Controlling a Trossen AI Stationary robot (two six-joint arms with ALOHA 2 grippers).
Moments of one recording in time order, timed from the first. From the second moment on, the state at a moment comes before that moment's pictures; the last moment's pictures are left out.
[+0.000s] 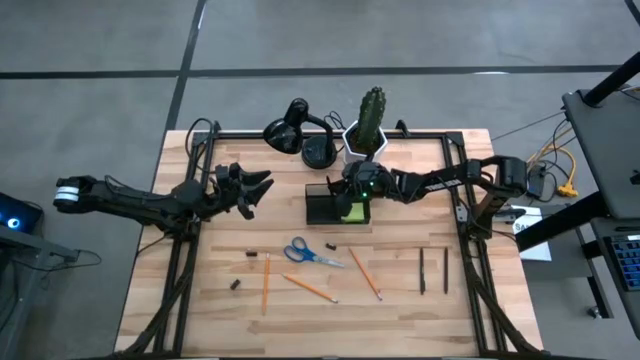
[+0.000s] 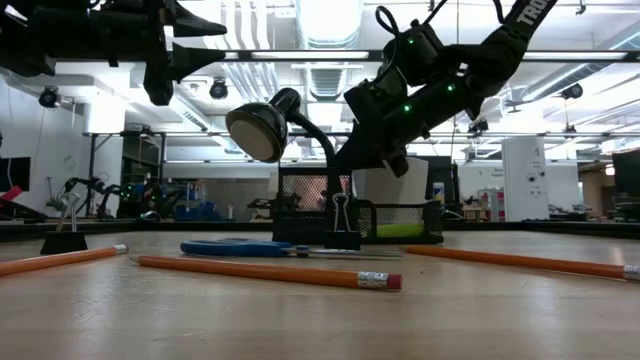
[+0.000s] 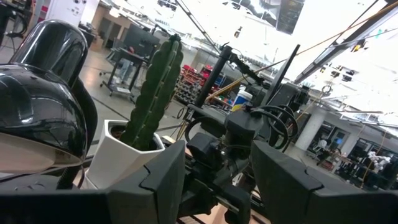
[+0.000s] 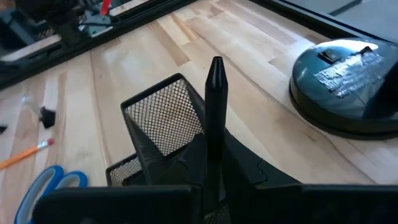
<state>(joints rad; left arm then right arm) -0.01 0.79 0.26 0.78 -0.43 -0.39 -0.22 1.72 0.80 0.41 0.05 0.34</state>
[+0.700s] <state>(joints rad) -0.01 0.79 0.26 0.78 -0.43 -0.39 -0.22 1.72 0.80 0.41 0.06 0.34</state>
